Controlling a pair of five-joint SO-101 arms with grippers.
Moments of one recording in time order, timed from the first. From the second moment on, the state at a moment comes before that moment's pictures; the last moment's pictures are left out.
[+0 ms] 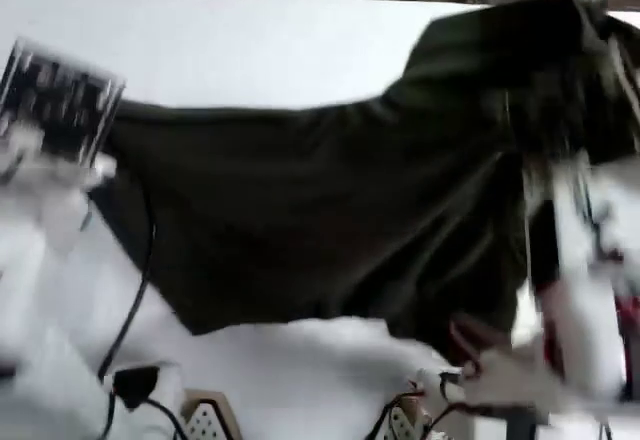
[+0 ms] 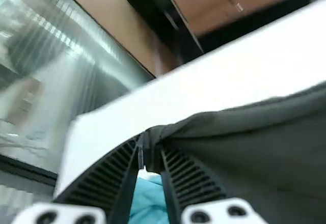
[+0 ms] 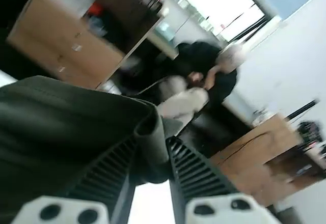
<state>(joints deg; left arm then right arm) -15.9 -34.1 -21.9 94.7 -32.0 3.3 -12.6 -65.8 97.4 42.6</state>
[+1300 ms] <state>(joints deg) -1.2 3.3 -8.6 100.3 -32.0 14.2 13.5 -44.0 97.4 43.5</state>
